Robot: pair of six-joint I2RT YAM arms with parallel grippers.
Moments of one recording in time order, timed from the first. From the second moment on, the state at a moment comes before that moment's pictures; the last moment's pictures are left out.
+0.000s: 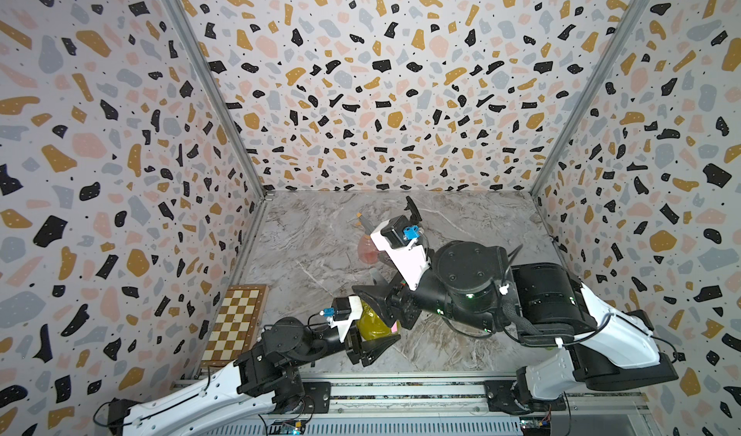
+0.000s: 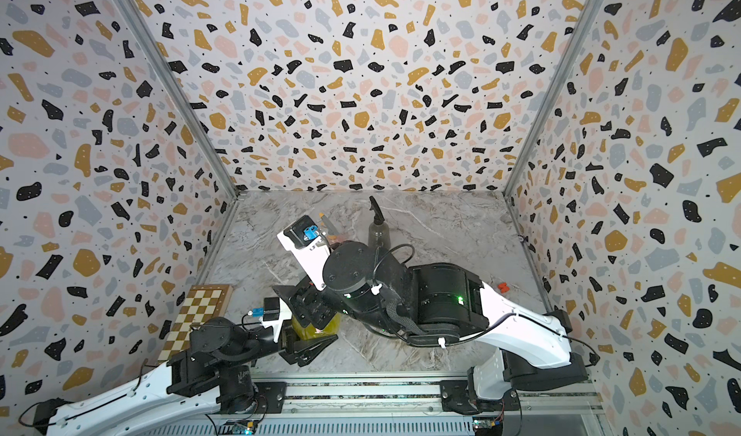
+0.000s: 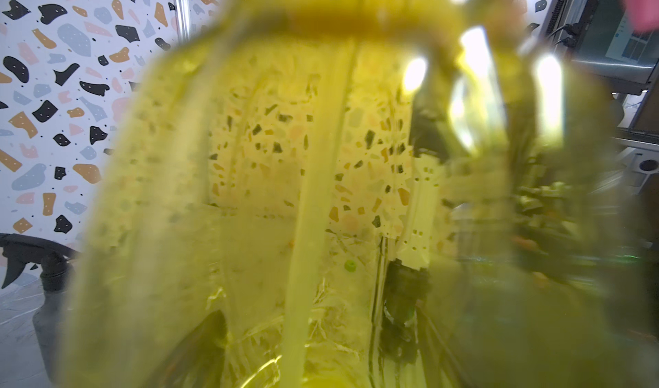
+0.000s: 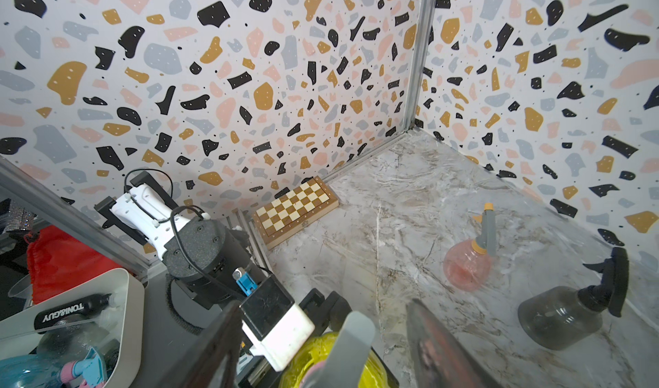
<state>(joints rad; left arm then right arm) -1.13 0.44 0.45 0.12 0.18 -0.12 1.52 1.53 2.19 -0.99 0.39 0.26</state>
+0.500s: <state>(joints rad) -1.13 0.45 0.44 0.18 0.19 -0.14 1.56 1.27 1.97 -0.87 0.43 0.19</state>
